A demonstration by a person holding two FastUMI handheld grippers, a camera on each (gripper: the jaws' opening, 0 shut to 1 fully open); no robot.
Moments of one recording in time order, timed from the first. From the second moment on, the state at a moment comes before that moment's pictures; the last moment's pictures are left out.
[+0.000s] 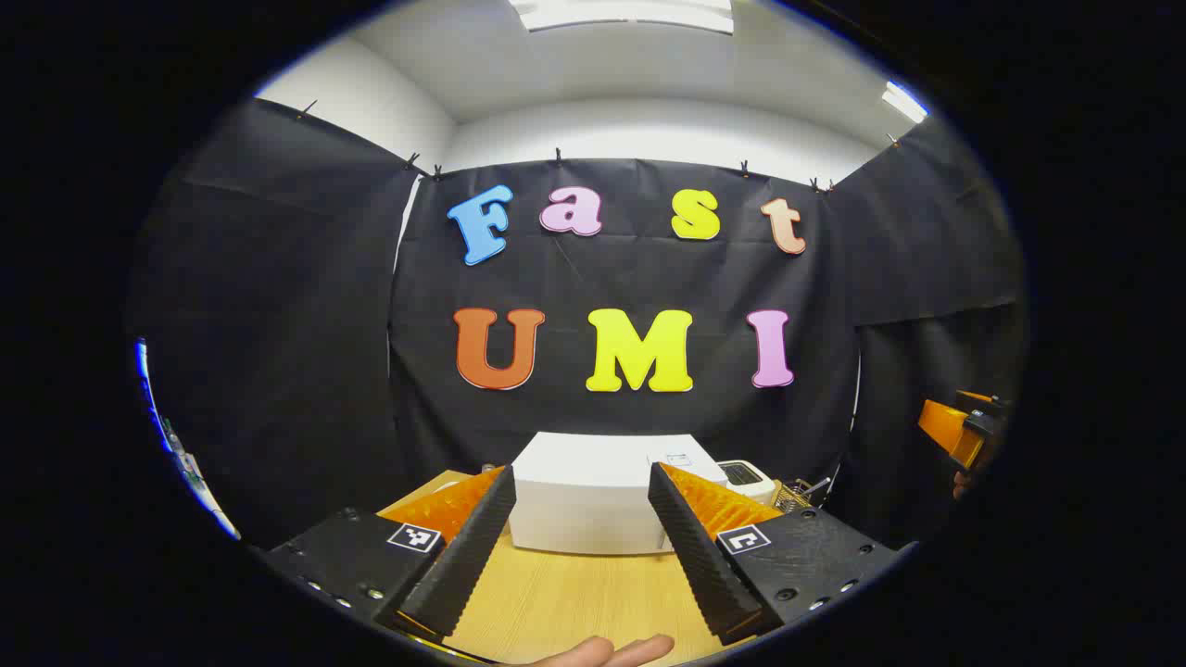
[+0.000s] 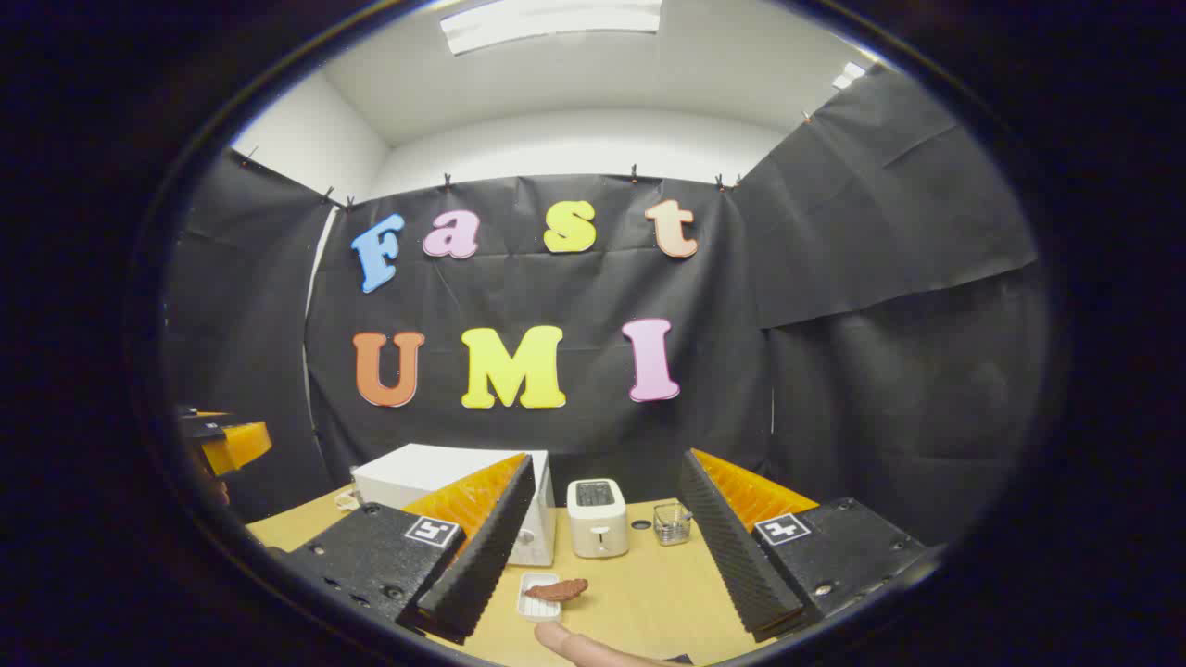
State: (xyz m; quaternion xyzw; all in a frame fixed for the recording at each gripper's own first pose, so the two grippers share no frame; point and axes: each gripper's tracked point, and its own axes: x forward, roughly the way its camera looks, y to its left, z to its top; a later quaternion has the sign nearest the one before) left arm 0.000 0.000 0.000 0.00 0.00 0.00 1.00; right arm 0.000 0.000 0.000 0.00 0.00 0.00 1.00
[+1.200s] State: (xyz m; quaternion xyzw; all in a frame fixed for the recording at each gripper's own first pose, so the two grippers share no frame) left arm 0.057 -0.053 -0.054 0.01 0.01 -0.07 1.00; right arm 0.026 0.007 -0.023 0.01 0.00 0.06 1.00
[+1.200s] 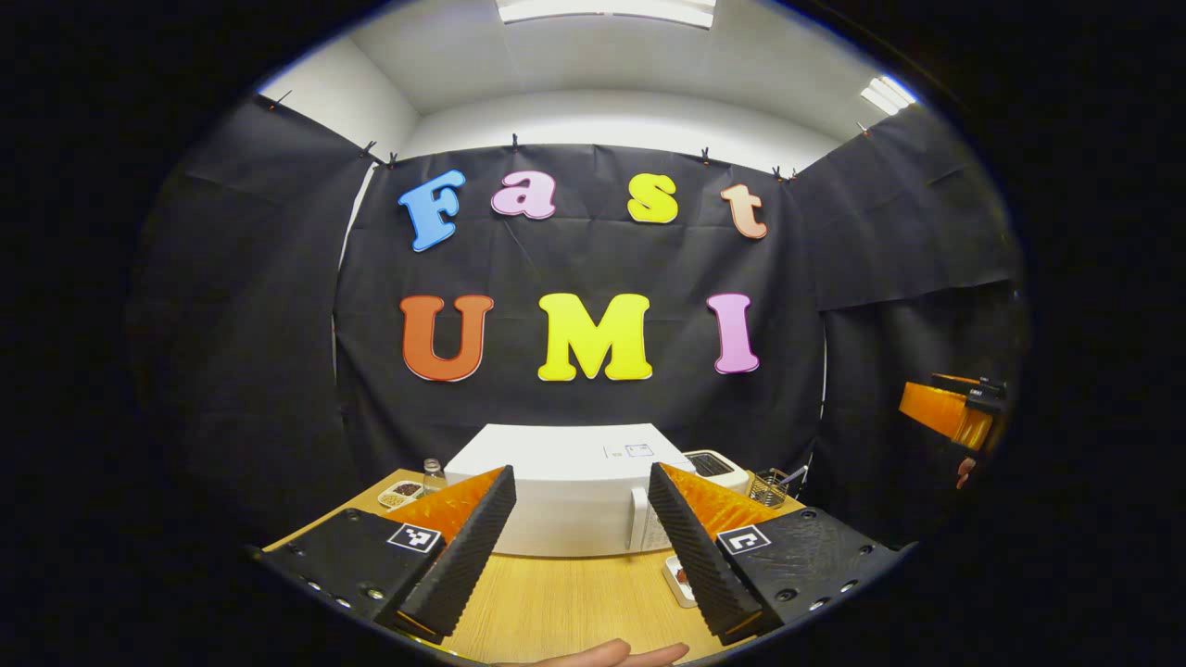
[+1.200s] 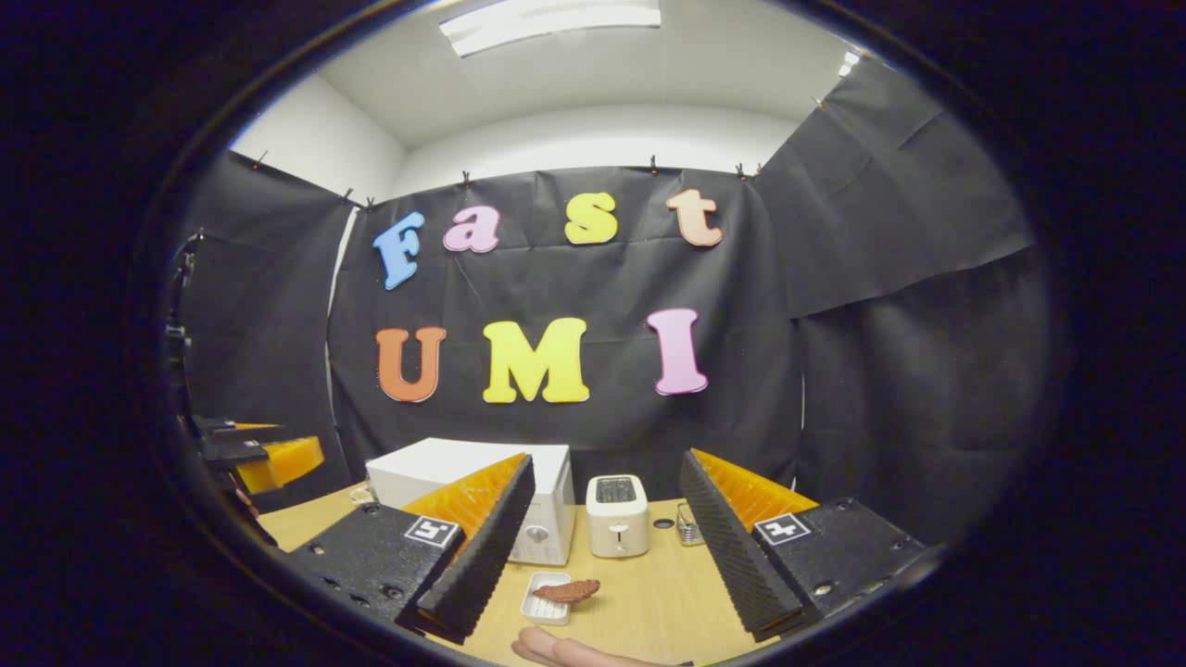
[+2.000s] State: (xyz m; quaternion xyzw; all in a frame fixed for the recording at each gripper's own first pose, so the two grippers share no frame) left arm 0.207 -0.136 -0.218 0.00 0.08 -0.11 0.99; right arm 0.053 -0.040 -0.028 0.01 -0.02 0.06 1.00
